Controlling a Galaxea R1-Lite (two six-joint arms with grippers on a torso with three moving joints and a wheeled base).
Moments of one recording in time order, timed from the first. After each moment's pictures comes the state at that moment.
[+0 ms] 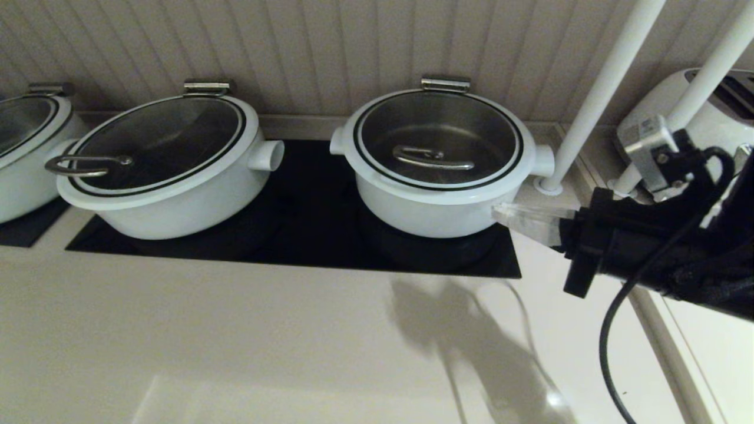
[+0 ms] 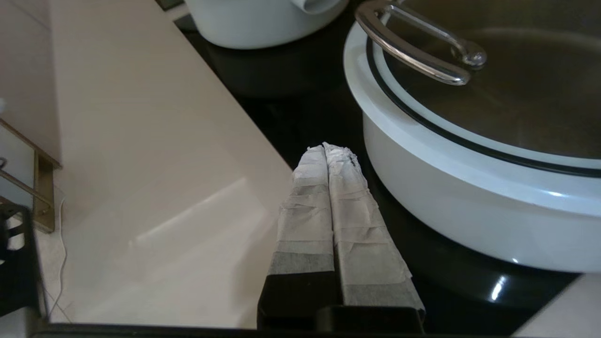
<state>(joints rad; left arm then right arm) 0.00 0.00 0.00 -0.01 -0.01 0.01 0.51 1.46 -0.68 -0.77 0.42 -0.09</state>
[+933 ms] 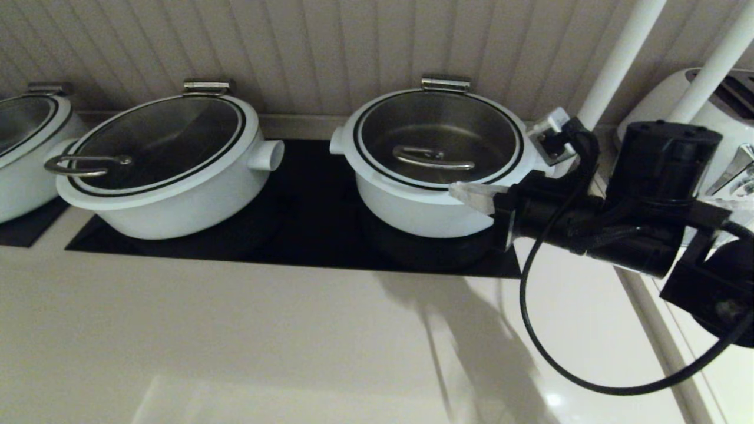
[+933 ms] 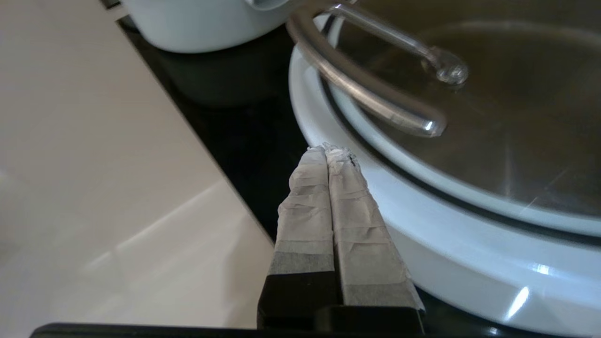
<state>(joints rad) 0.00 0.00 0.00 -0.01 -0.01 0.01 0.52 1.69 -0.90 -0.78 0.33 -0.09</state>
